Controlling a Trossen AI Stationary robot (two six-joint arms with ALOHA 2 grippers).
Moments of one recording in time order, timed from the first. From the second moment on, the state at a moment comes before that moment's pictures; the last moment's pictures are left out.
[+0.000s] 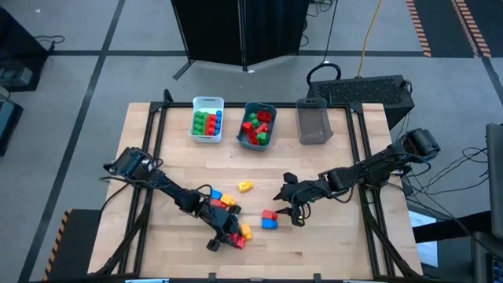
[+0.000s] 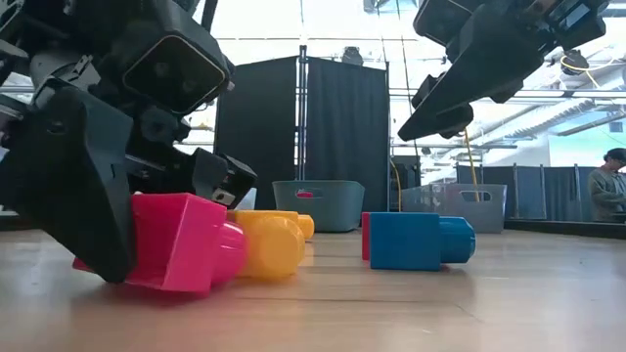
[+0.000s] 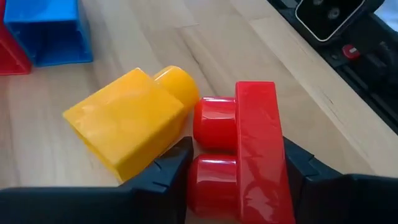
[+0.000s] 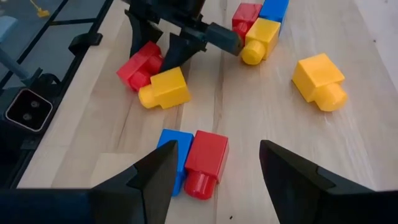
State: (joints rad) left arm -0.45 1.93 0.74 0.56 0.18 -0.13; right arm 0.32 1.46 0.73 0.09 0.06 0.31
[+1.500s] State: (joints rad) left arm -0.06 1.70 0.83 0.60 0.19 -0.44; right arm 0.35 1.52 0.73 0.39 0.52 -0.62
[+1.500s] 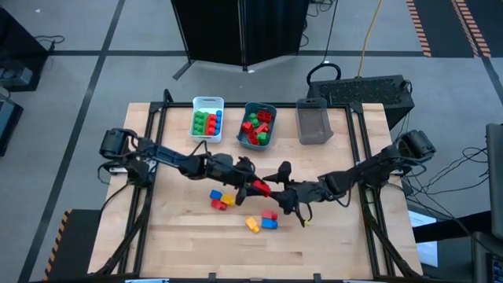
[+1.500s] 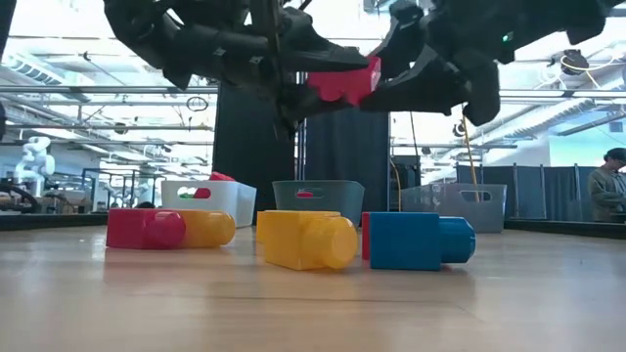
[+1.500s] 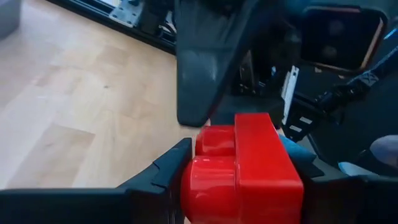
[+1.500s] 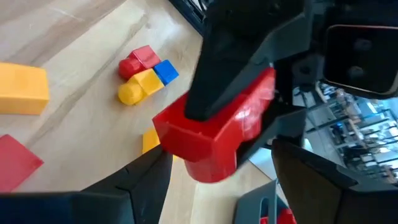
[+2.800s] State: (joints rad) left arm 0.16 1.65 0.83 0.53 0.30 -0.34; right arm 0.14 1.48 0.73 0.08 0.24 -0.14
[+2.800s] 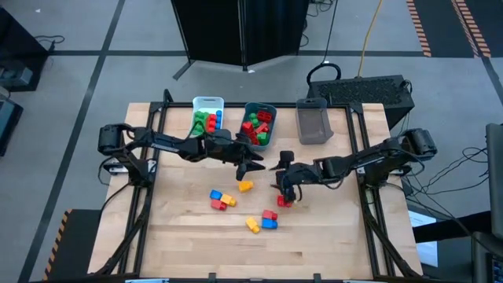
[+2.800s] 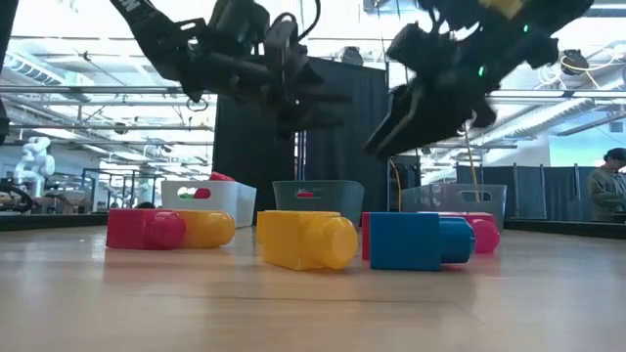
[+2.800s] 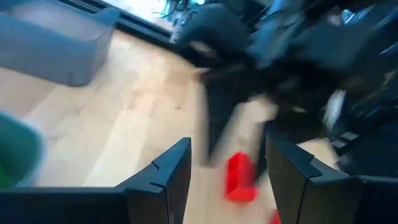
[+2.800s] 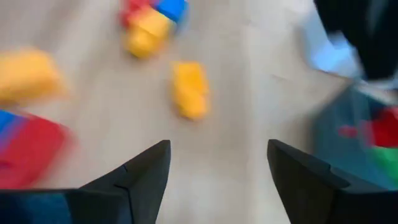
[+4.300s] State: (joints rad) left arm 0.19 1.32 0.82 0.12 0.18 -0.14; right arm 0.15 1.59 0.76 -0.12 0.13 0.01
